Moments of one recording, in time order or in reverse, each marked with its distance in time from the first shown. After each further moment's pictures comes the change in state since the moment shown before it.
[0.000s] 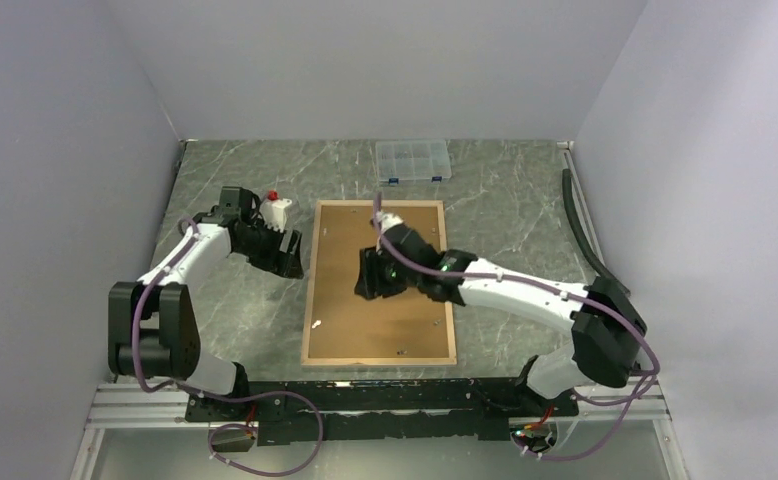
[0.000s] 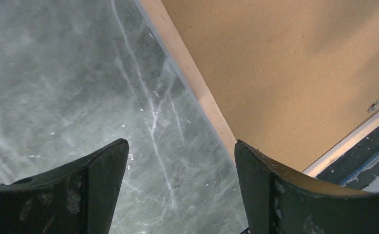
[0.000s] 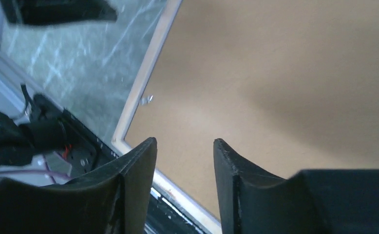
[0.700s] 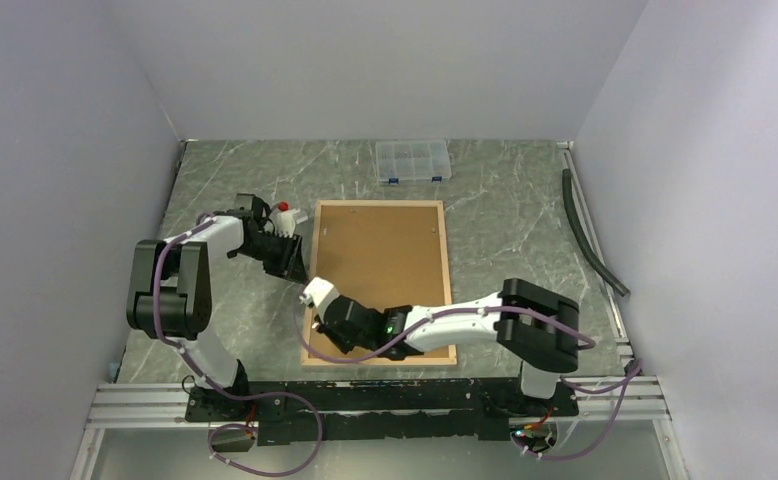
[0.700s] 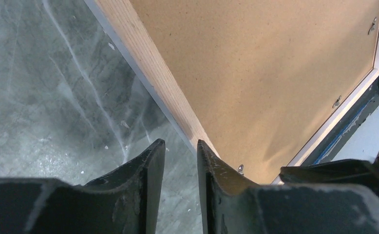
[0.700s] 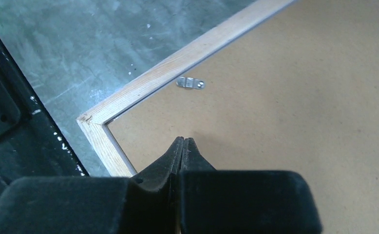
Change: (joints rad) left arm -0.002 0.247 0.000 0.044 0.188 -0.023; right arm 0.402 0.279 -0.064 0.354 0.246 -0.361
